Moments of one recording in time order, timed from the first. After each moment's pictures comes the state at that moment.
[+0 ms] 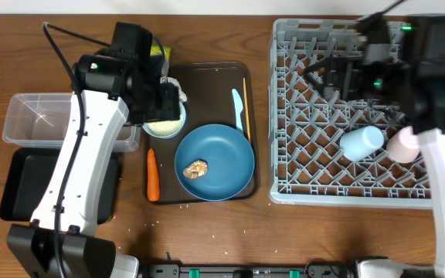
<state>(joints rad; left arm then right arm) -0.17 1.63 1.63 -1.31 0.15 -0.25 0.11 1.48 1.68 -1.04 -0.42 0.15</state>
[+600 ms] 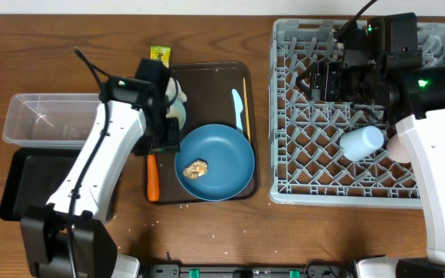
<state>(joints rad) -0.23 1.63 1.35 -1.31 0.07 -0.31 0.17 1.54 1.68 -1.08 -0.32 0.22</state>
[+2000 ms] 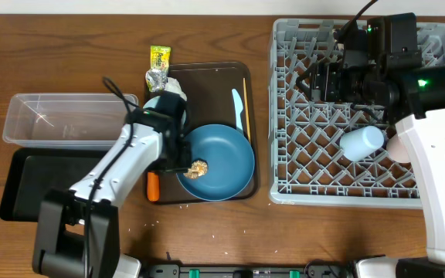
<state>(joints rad) -0.30 1.63 1.05 -0.98 0.10 -0.34 0.17 1.54 1.68 -1.09 -0.31 0.22</state>
